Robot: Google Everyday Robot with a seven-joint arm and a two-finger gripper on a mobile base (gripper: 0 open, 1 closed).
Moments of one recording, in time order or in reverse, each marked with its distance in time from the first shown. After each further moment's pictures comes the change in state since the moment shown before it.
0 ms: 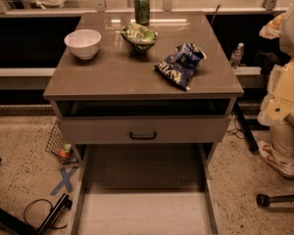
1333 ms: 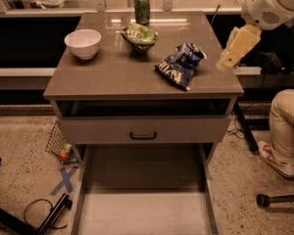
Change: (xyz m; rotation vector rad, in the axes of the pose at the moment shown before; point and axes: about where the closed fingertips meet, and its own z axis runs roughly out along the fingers) arm -0.046 -0.145 0.062 0.163 -0.261 -0.012
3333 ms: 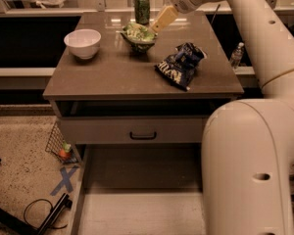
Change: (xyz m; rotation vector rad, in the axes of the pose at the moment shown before) arm -0.126 -0.159 0.190 0.140 -0.358 0.082
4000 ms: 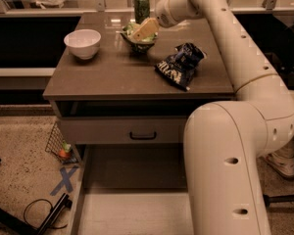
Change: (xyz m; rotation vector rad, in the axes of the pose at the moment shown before) arm 0.000 0.039 0.075 -0.130 -0.072 0.230
